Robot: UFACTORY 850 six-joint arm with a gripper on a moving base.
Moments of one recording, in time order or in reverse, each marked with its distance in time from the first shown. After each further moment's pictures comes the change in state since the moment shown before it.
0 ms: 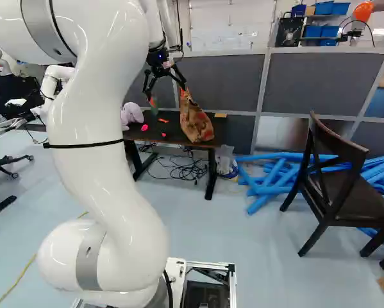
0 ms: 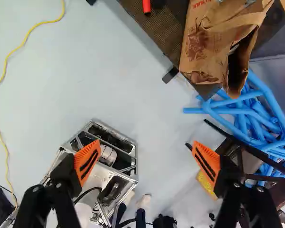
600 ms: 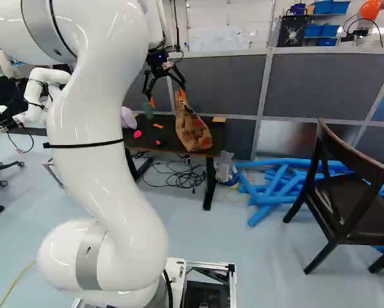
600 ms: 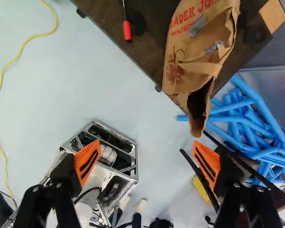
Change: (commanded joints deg) arm 0.0 0.0 0.0 0.0 0.0 0.0
